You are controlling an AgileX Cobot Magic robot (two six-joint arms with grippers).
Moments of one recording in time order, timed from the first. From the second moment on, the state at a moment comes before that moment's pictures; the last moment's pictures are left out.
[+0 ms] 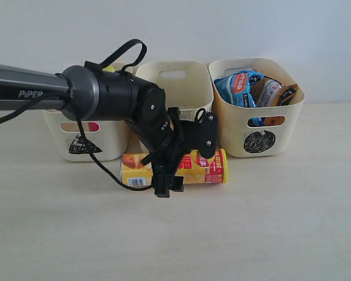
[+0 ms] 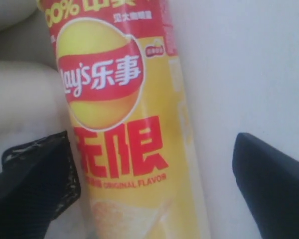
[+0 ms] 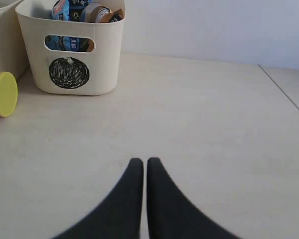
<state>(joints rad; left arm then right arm) -0.66 2.18 -1.60 0.02 0.59 1.09 -0.06 0.01 0.00 0.15 0.33 -0.25</state>
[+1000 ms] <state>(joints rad) -0.66 2.14 -1.59 -0.02 0.73 0.95 -0.06 0.01 0.00 0.15 0.32 -0.25</state>
